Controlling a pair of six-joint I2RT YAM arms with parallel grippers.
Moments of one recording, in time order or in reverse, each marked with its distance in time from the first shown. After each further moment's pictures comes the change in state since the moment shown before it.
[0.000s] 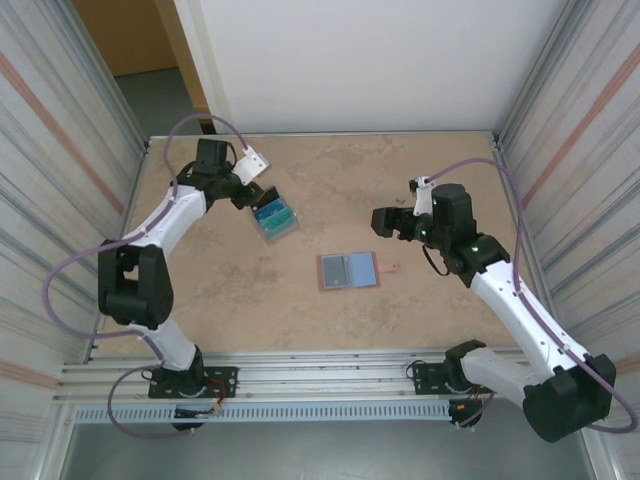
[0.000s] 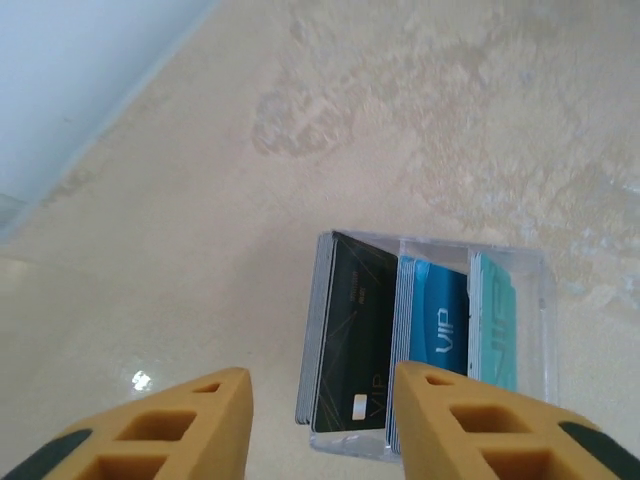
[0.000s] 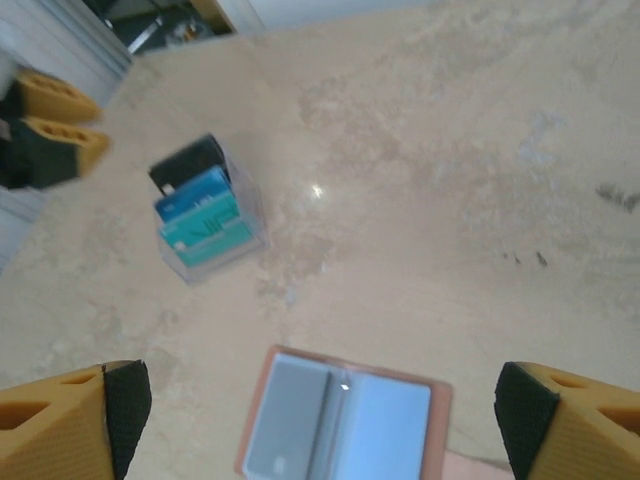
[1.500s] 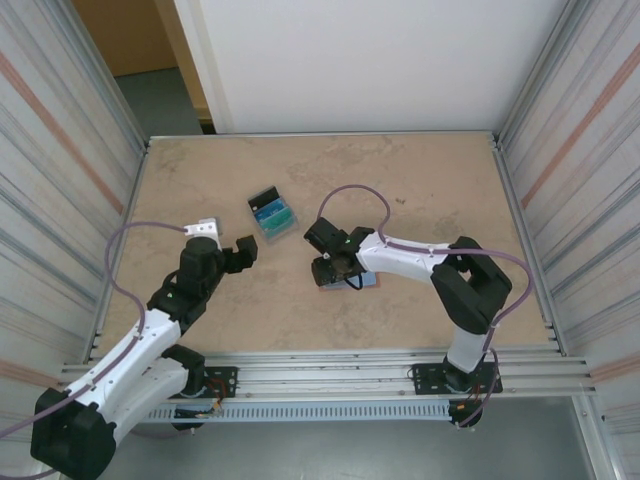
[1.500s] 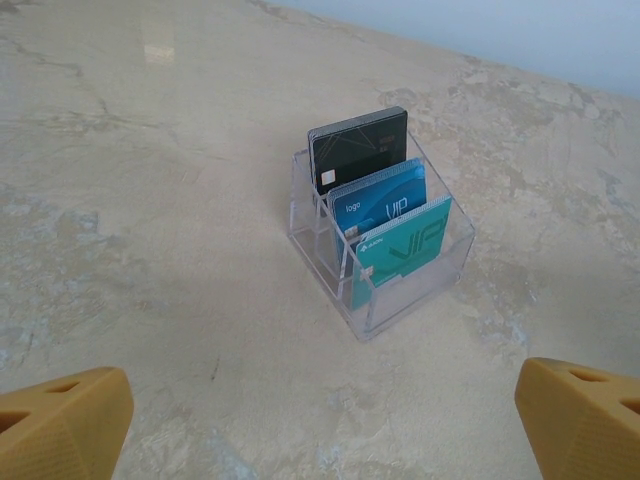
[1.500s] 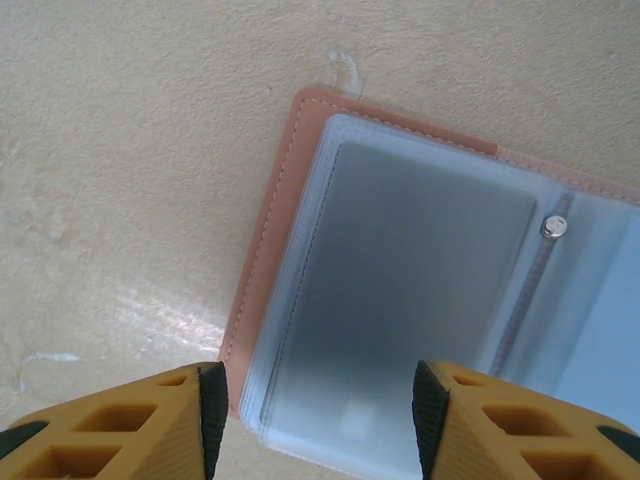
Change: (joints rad) left arm -0.226 -0.851 -0.864 0.287 -0.491 -1.061; right arm 0.508 0.748 0.272 -0.192 0.301 0.149
